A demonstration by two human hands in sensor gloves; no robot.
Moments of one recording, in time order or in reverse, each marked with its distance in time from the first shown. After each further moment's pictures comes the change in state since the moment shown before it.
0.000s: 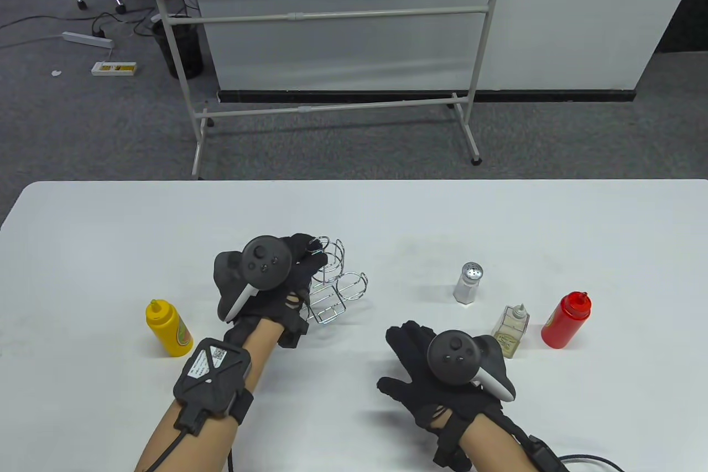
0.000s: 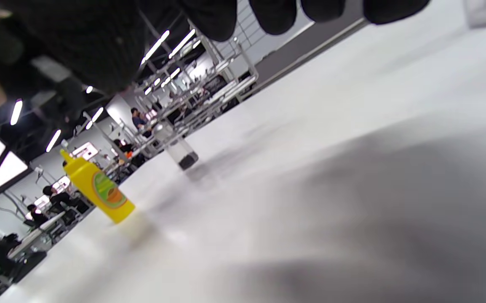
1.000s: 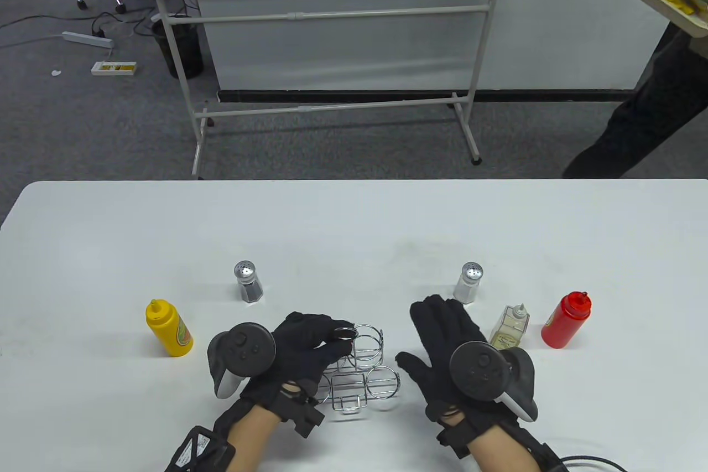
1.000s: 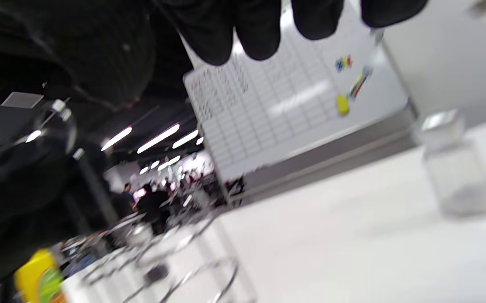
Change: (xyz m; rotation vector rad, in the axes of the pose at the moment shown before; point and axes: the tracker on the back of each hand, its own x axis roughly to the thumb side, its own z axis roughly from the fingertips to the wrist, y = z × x) left_hand -0.011 -0.060 0.091 -0.116 -0.186 0.442; right_hand 0.019 -0.053 0.035 -0.462 -0.013 0.204
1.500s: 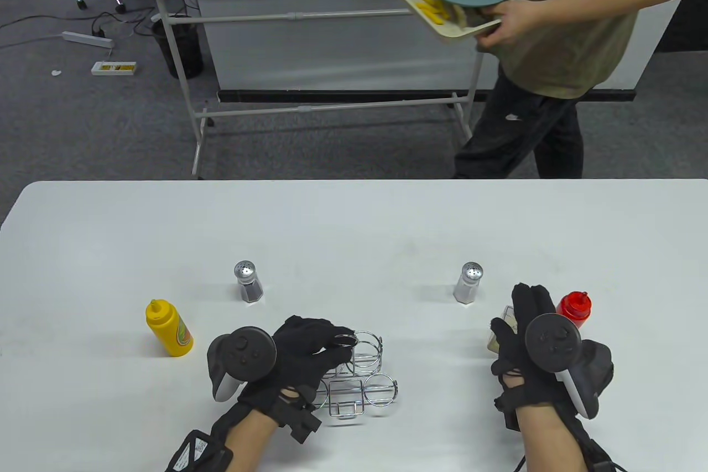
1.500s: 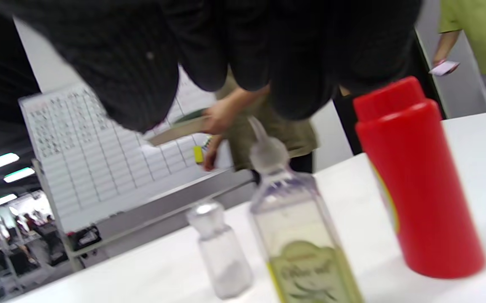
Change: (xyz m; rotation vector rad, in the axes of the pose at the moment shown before) left_hand 0.000 -0.001 0.003 -0.034 0.000 -0.011; right_hand -0.083 -0.037 0.000 -0.101 0.505 0.186
